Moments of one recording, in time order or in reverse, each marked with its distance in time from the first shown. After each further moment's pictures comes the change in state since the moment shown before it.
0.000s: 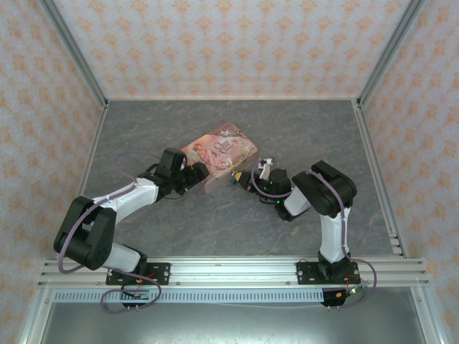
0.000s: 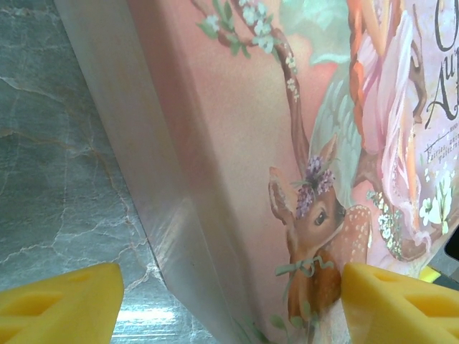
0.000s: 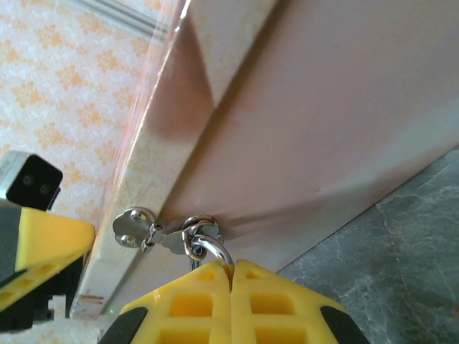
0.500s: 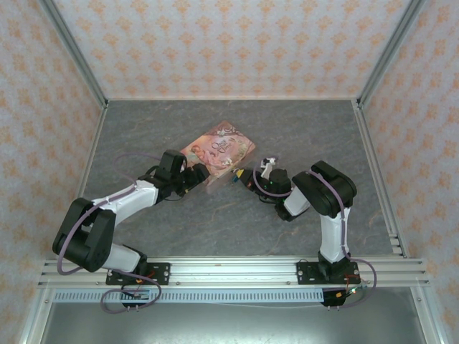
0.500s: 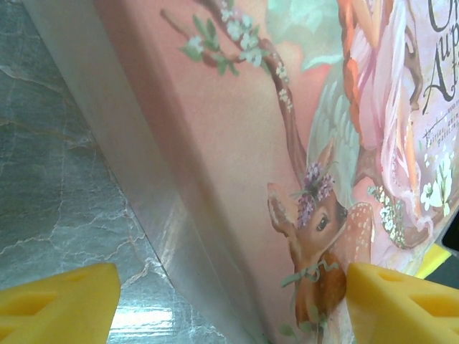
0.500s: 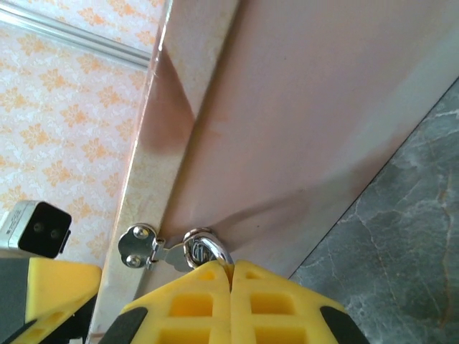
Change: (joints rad) left arm -0.006 -0.019 -0.026 0.023 0.000 -0.007; right arm 0.000 0.000 0.000 0.017 0.066 0.092
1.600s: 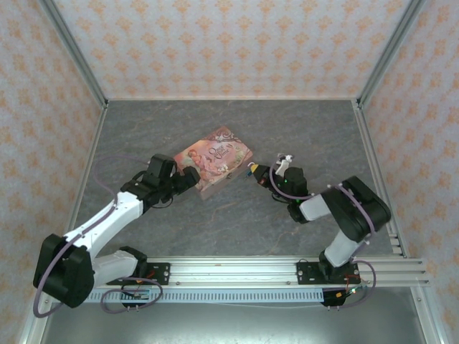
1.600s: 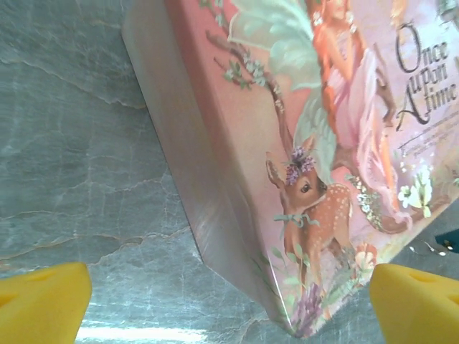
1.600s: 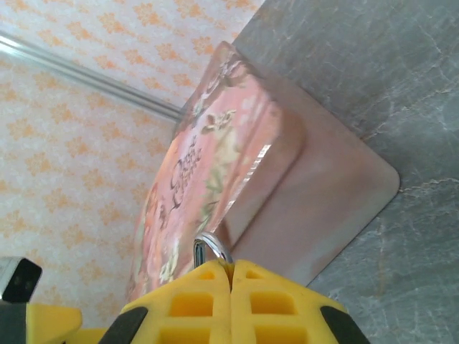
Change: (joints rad) left arm 0.001 -0.290 -0.002 -0.305 -0.152 0.050; right arm -0.073 -0.380 -0.126 -0.253 0.045 -0.111
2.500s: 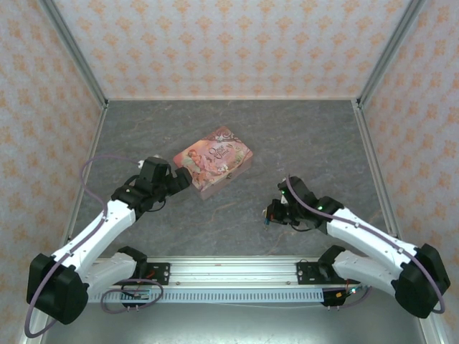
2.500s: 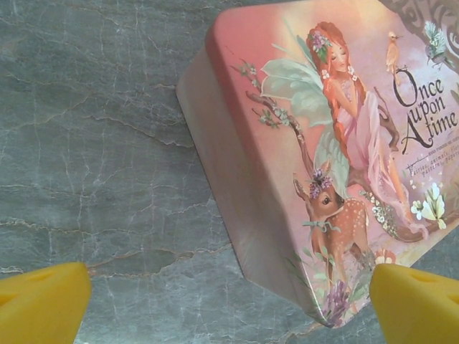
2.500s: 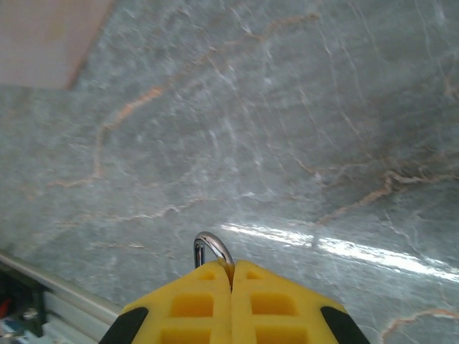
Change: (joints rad) left arm 0.000 -0.108 -0.002 -0.085 -0.126 0.072; right arm 0.220 -0.626 0.188 -1.597 0.085 -0.168
